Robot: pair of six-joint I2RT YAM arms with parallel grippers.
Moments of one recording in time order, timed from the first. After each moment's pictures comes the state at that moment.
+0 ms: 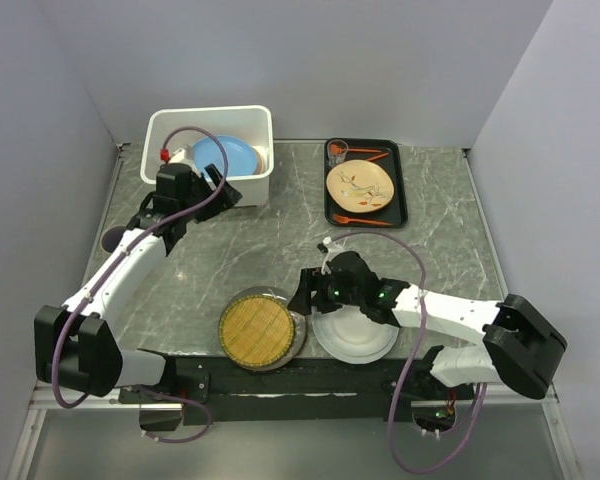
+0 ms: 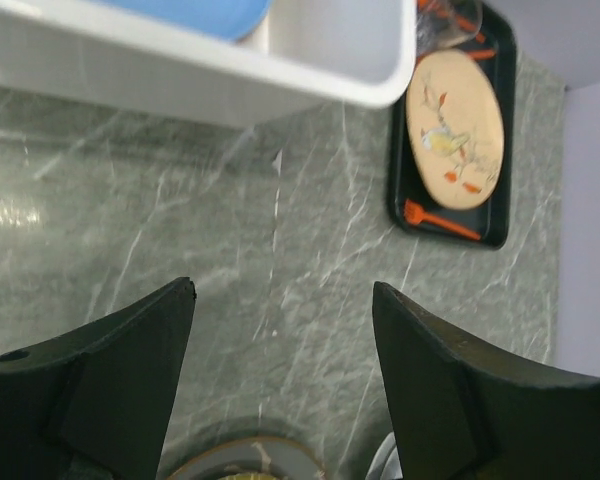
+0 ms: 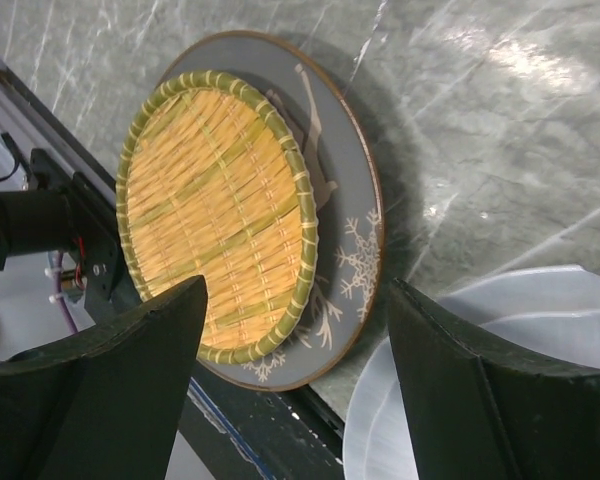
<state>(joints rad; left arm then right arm) -0.25 1.32 1.06 -0.24 0.08 -0.67 0.87 1.27 0.57 0.05 -0.17 0.72</state>
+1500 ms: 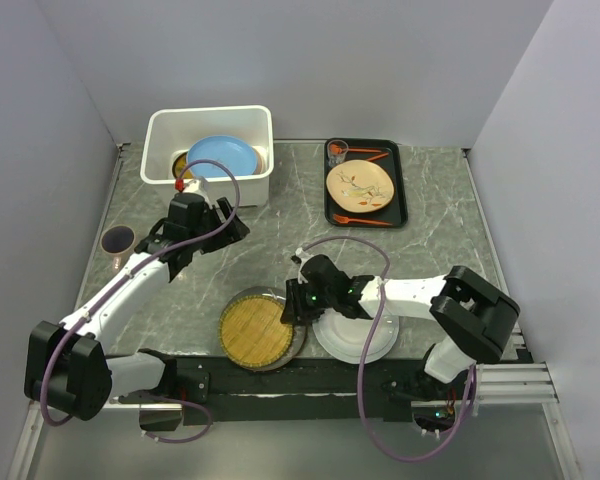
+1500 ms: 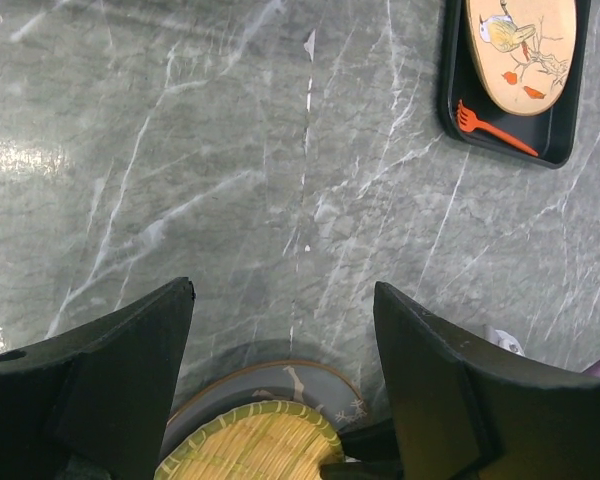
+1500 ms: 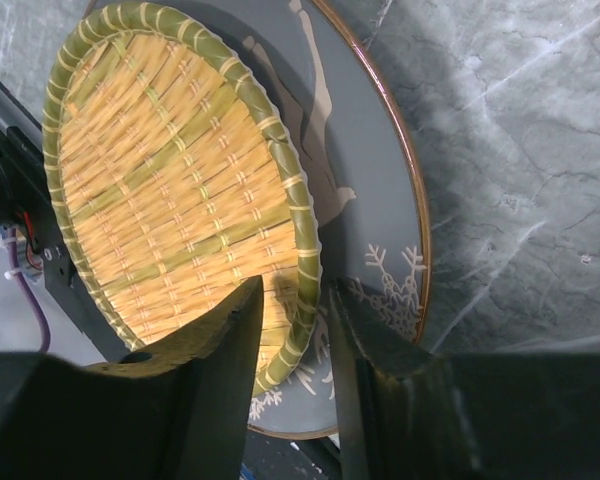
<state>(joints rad) -0.35 1.20 0.86 -0.27 0.05 -0.67 0.95 1.56 0.69 0.07 -0.23 0.72</state>
